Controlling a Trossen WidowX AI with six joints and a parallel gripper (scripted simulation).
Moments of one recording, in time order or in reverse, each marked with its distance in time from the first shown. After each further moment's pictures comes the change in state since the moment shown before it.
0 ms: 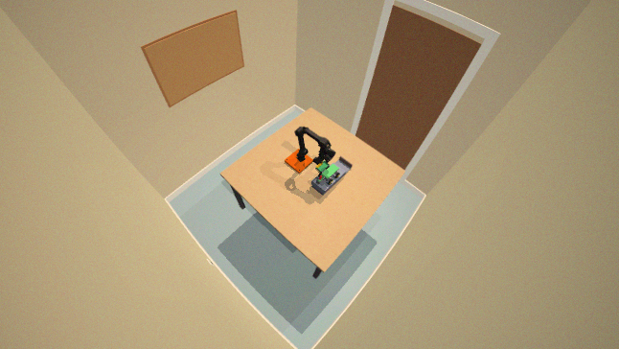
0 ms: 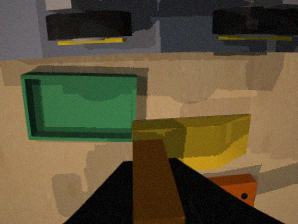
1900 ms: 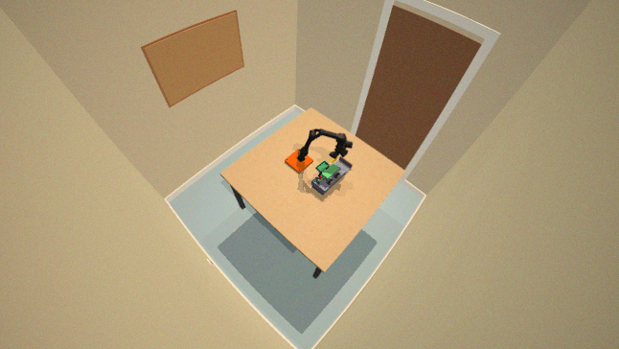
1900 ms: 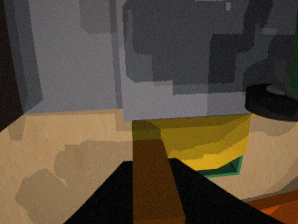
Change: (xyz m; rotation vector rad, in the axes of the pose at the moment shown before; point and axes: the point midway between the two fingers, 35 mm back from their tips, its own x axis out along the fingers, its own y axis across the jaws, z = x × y) arm 0.016 0.146 0.054 0.003 0.003 -0.107
